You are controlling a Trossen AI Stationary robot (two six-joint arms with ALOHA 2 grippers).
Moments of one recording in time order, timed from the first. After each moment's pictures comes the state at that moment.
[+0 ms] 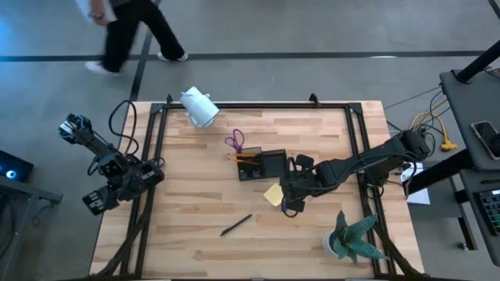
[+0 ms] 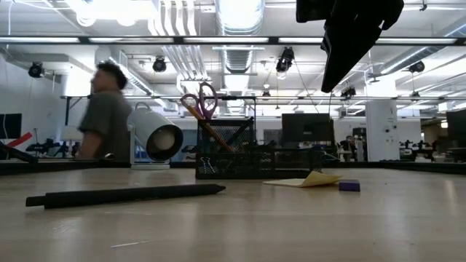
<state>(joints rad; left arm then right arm) -0.60 0.81 0.49 1.40 0.36 -0.33 0.31 1.59 1.24 -0.94 0.36 0.52</state>
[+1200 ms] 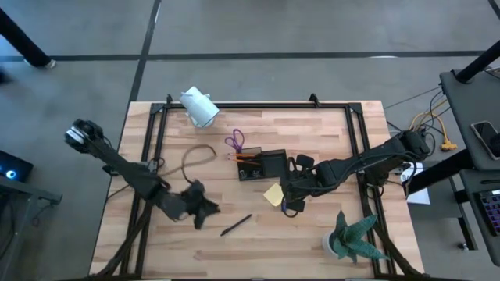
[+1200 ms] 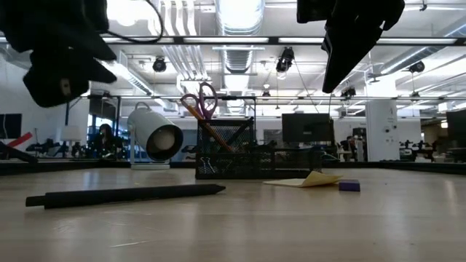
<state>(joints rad) -0.61 1.16 0.53 0.07 -0.48 -1.11 0.31 1.59 1.24 -0.95 0.36 0.52</state>
